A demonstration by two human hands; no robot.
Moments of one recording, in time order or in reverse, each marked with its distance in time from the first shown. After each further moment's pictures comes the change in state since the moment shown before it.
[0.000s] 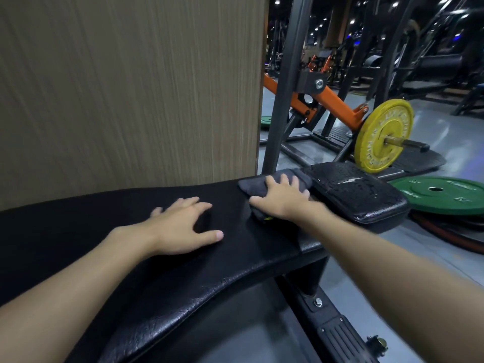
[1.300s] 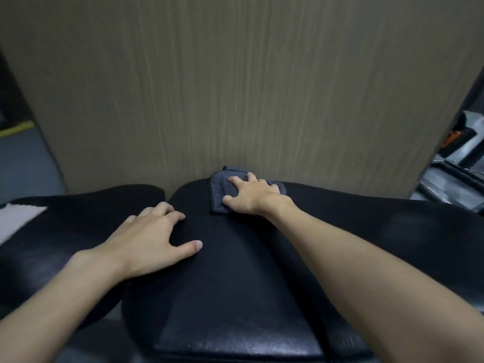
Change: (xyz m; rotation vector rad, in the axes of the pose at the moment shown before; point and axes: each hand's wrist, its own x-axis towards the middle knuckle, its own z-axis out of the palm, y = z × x) left_hand -0.219 -0.273 -0.004 0.018 0.237 -0.410; right_hand -0.043 -0.386 0.096 -0.113 -0.158 -0.570
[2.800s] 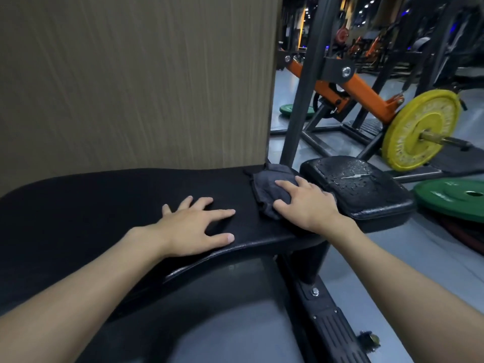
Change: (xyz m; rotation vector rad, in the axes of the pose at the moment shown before) left_hand 0.027 0.368 0.048 0.000 -0.269 0.367; right_hand -0.256 0.382 -0.034 0.065 0.205 0.403
